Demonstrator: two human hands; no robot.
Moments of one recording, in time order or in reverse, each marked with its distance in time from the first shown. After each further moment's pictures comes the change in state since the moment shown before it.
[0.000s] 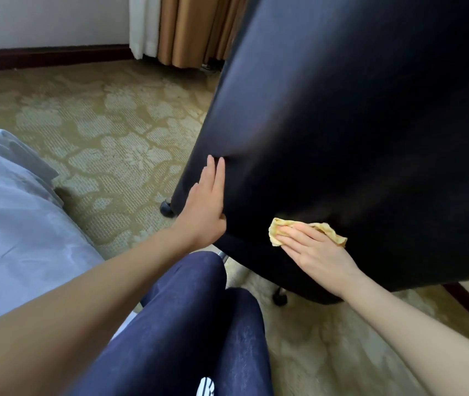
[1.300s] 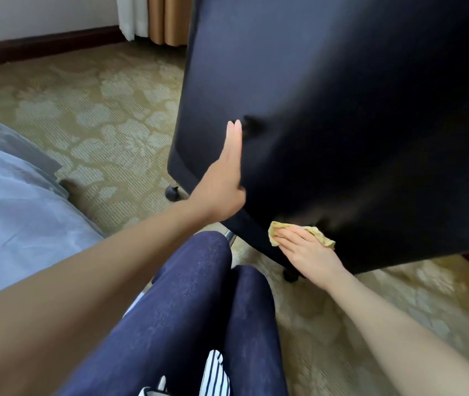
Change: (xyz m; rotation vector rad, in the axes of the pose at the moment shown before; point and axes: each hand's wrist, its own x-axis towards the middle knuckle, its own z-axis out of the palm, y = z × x) left_hand 0.009 0.025 0.013 -0.196 0.012 0.074; right_hand 0.010 -0.060 0.068 -0.052 0.094 0.040
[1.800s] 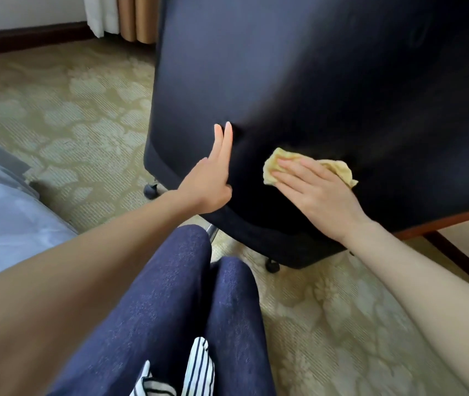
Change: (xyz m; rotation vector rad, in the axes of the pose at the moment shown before) left_hand 0.002 0.013 0.019 0.154 -0.118 0.021; right_hand -0.036 0.090 -0.084 0.128 0.477 0.178
